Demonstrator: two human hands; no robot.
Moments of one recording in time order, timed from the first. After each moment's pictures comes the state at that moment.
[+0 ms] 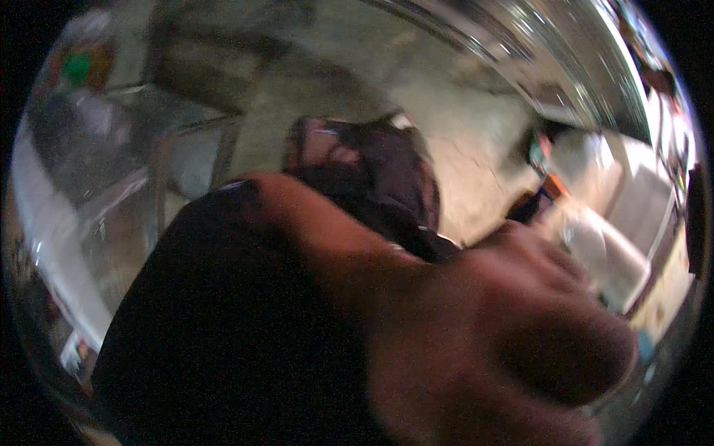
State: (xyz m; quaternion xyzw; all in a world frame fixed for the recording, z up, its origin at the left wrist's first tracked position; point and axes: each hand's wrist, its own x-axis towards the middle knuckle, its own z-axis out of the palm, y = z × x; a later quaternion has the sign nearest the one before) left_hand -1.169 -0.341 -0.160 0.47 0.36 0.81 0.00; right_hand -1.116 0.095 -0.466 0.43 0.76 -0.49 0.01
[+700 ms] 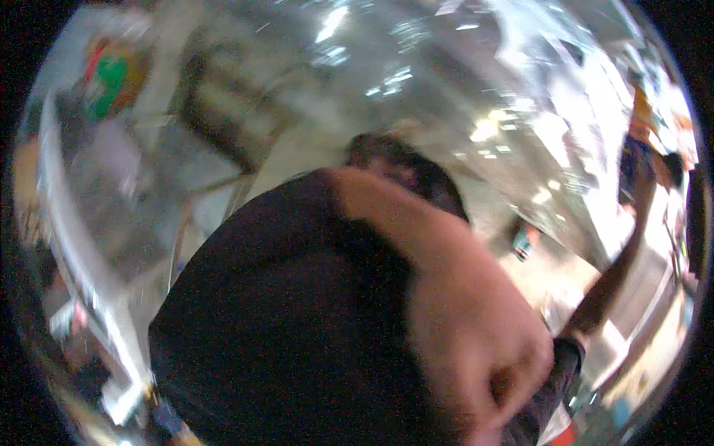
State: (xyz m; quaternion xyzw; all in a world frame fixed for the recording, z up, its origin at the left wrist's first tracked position) left_hand -1.469 -0.266 -0.126 0.64 0.19 0.70 0.23; right_hand -1.725 0.237 -0.277 0.00 1.00 -0.05 -0.07
